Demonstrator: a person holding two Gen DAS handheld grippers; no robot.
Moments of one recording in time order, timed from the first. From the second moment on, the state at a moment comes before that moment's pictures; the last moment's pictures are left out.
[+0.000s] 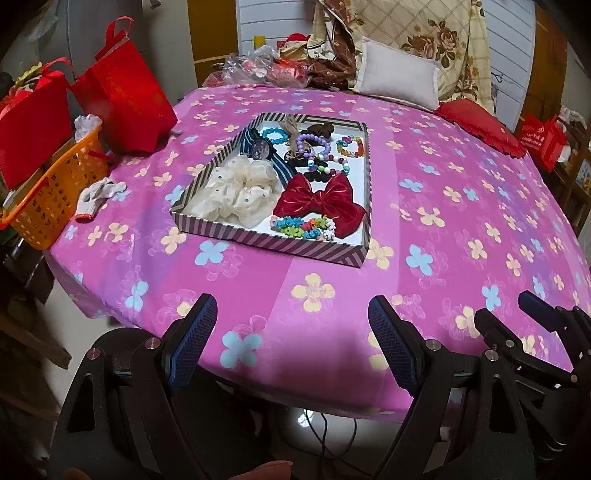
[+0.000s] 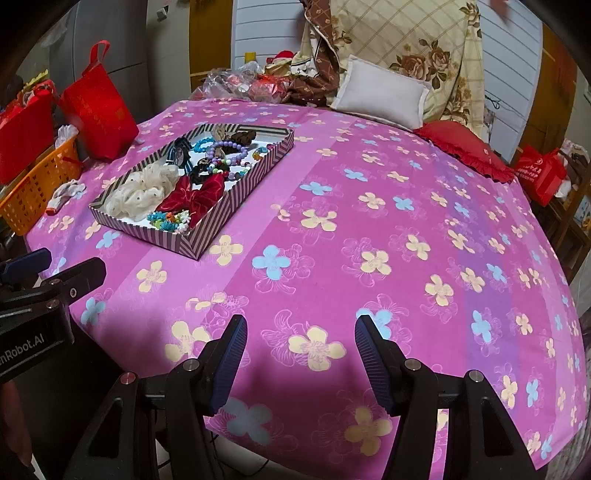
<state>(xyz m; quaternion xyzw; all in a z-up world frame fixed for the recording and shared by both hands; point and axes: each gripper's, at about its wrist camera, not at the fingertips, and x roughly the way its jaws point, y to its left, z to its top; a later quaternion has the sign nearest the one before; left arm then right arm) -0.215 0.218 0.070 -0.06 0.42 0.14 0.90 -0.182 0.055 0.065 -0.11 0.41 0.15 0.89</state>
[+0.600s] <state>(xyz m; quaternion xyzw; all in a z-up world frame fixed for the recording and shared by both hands) -0.212 0.219 0.061 -0.07 0.44 0.12 0.89 -0.179 0.053 0.063 -0.10 0.41 0.15 0.89</state>
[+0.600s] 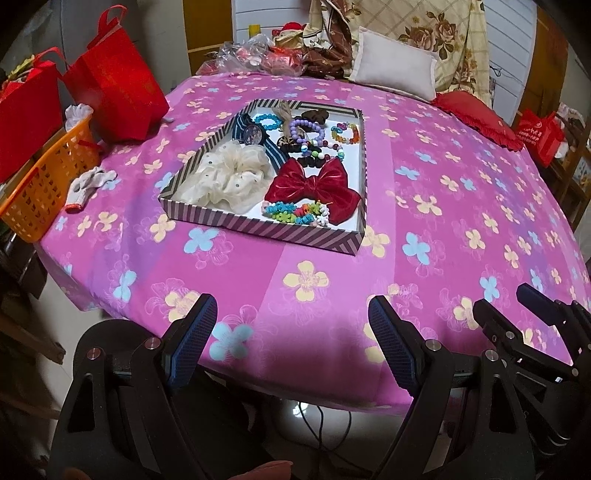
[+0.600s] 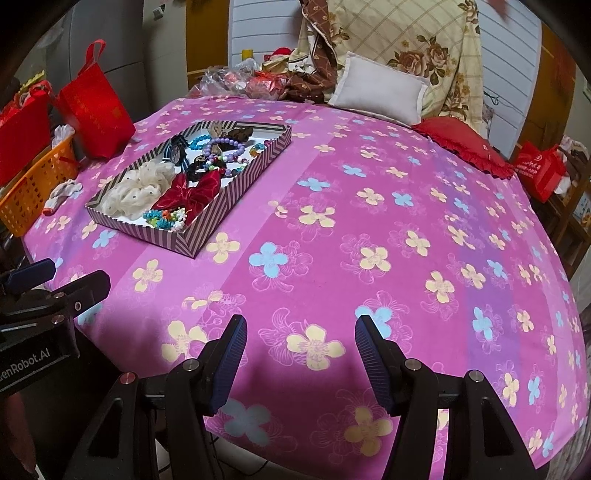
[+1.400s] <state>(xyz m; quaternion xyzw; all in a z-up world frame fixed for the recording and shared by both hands) -0.207 0.212 0.054 -0.06 0.45 0.11 0.89 -0.177 0.056 0.055 -0.11 0.42 0.15 0.89</state>
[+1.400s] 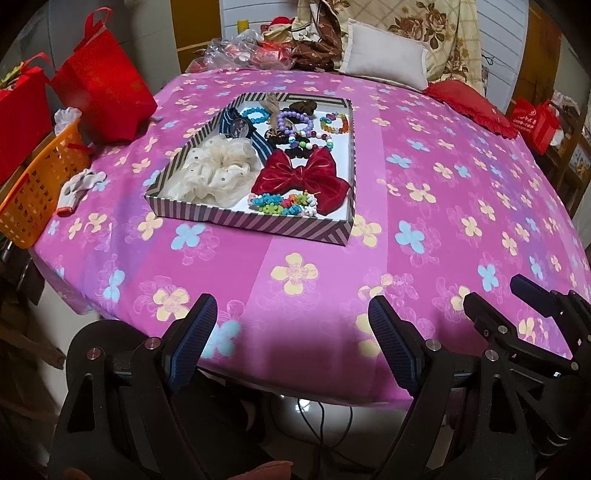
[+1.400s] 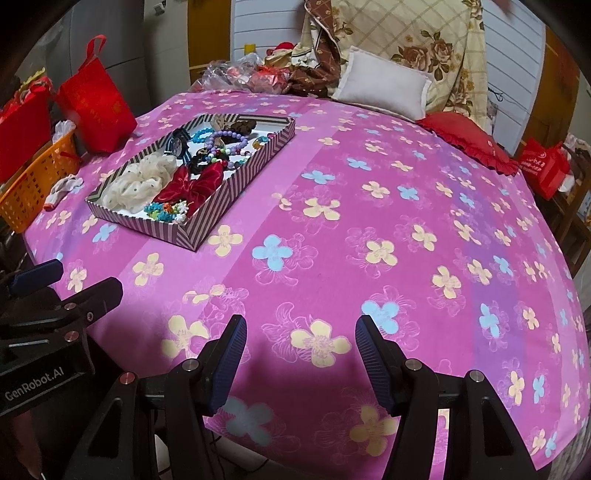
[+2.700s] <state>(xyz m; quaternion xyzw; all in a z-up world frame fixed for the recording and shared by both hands) -0.207 0.219 0.039 -0.08 0.46 0.10 0.88 -0.180 0.056 0.053 -0.11 0.42 0.15 0.89</state>
